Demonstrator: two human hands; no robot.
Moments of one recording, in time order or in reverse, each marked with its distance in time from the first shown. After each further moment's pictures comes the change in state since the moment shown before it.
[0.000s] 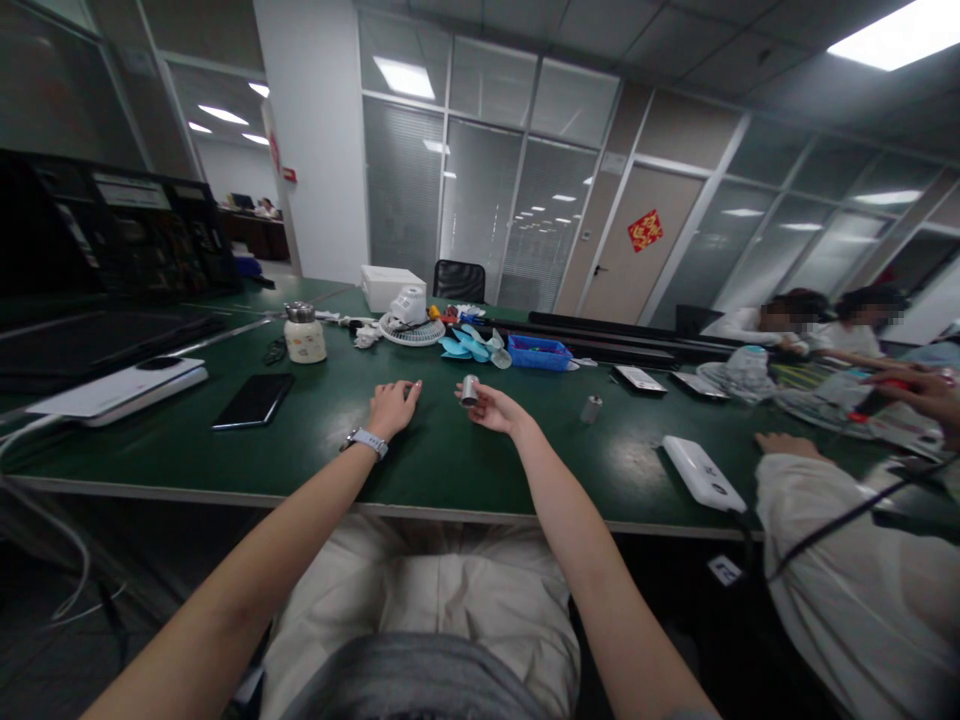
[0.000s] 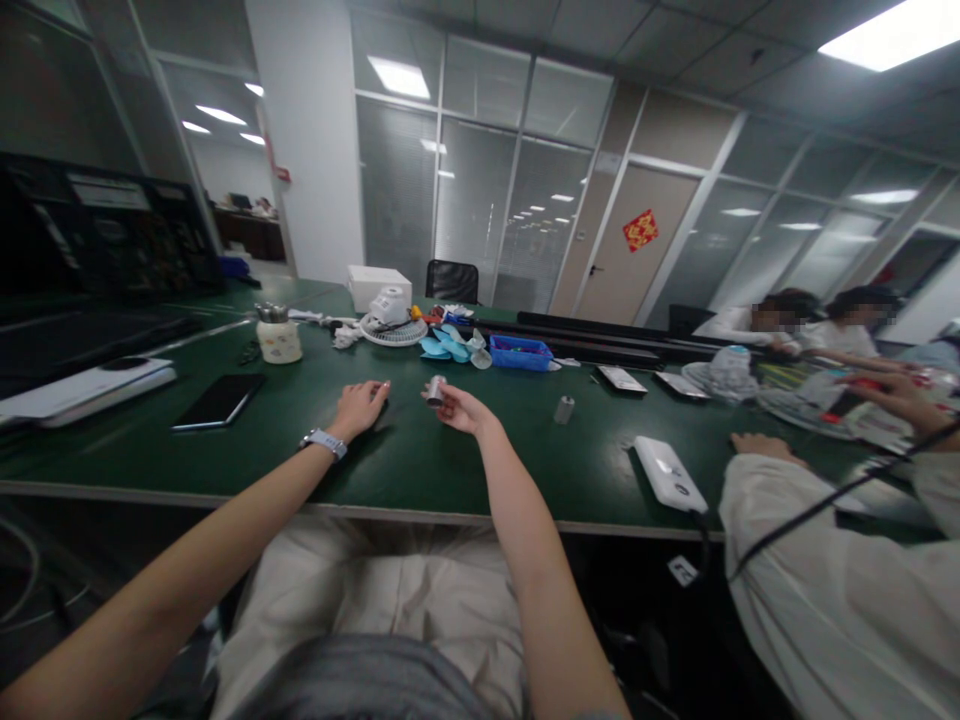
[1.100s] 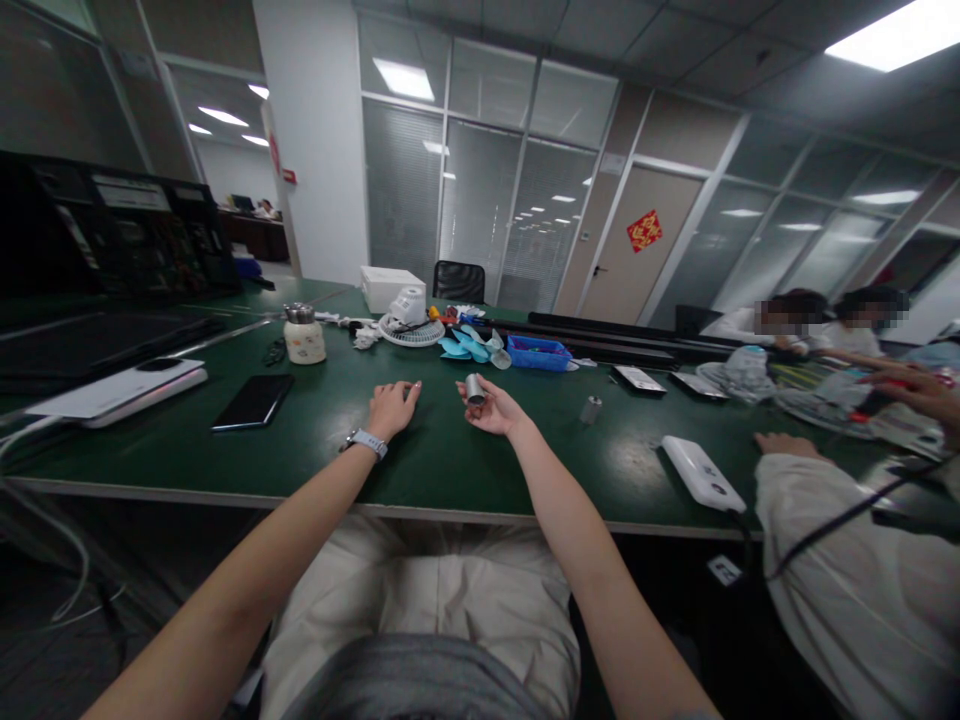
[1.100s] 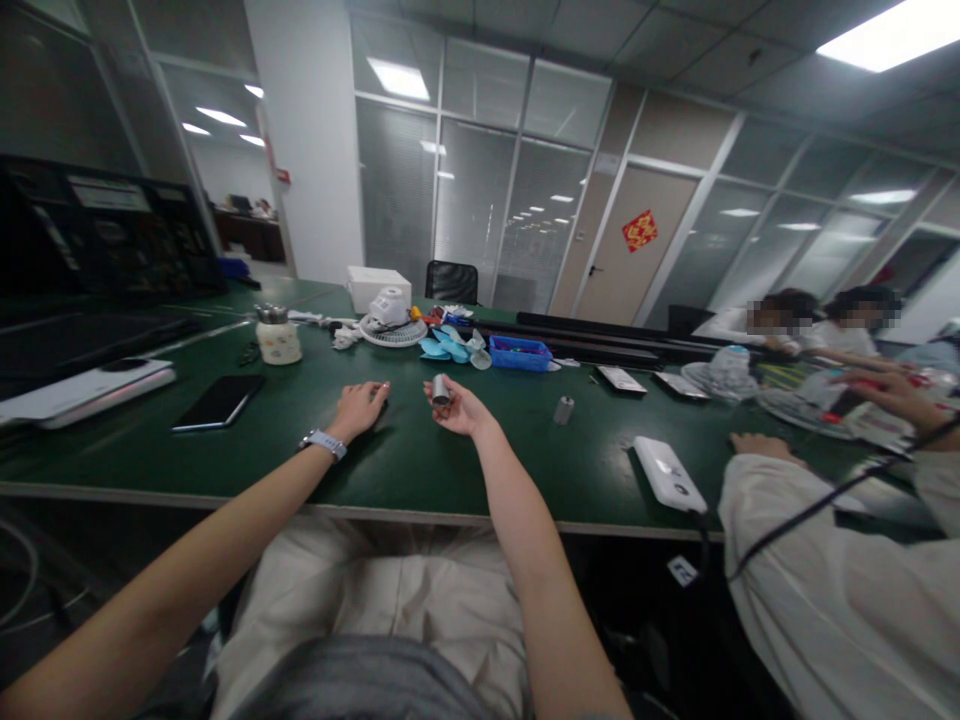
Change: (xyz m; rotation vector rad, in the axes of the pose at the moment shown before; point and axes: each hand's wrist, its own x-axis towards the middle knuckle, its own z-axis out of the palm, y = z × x) left_hand -0.001 0.000 -0.001 -0.005 -0.012 -0.009; right_hand -0.004 -0.003 0.005 0.258 -0.066 0.069
